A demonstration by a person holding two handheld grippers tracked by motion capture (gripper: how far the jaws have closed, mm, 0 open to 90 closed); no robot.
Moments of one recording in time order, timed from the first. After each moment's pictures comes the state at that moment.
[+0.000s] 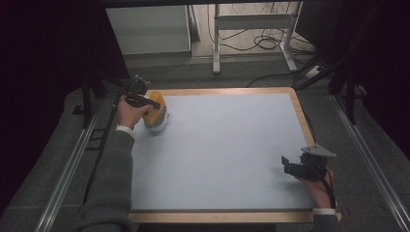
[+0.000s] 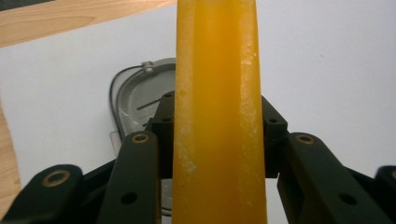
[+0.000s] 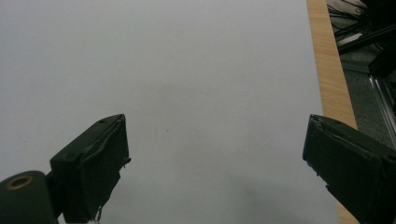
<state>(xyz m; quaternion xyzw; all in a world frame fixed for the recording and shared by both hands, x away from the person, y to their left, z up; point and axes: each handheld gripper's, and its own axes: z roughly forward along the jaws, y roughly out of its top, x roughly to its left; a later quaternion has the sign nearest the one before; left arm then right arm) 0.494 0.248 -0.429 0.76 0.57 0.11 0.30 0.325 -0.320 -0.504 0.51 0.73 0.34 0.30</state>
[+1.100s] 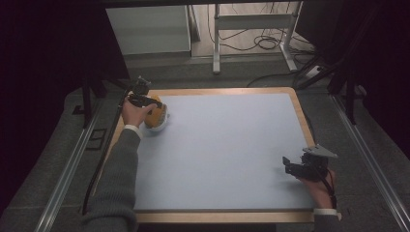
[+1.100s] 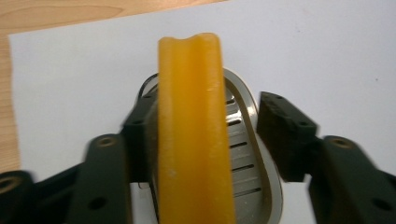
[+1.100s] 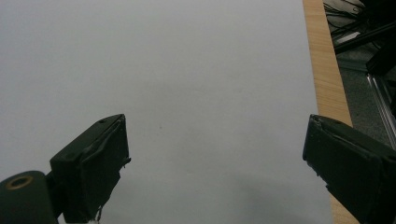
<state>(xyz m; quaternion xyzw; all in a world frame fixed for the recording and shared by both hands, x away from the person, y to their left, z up) 0.514 0.247 -0.452 0.73 0.61 0.14 0.28 0.325 -0.324 -0.506 0.51 0.73 0.34 0.30</state>
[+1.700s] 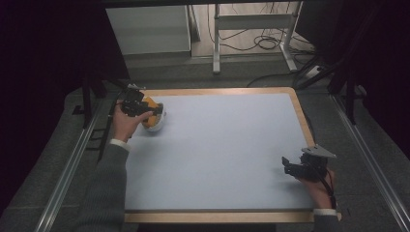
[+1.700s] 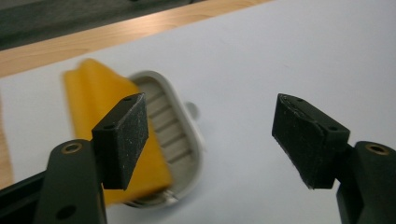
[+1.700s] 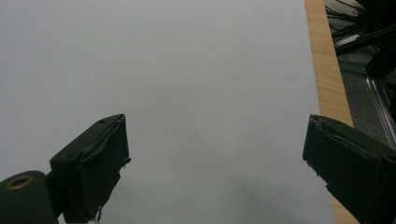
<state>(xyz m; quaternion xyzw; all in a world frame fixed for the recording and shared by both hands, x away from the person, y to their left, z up) 0.442 0.245 -0.423 0.76 0.51 0.15 0.37 0.324 -0.320 -0.505 0.51 0.73 0.34 0.30</state>
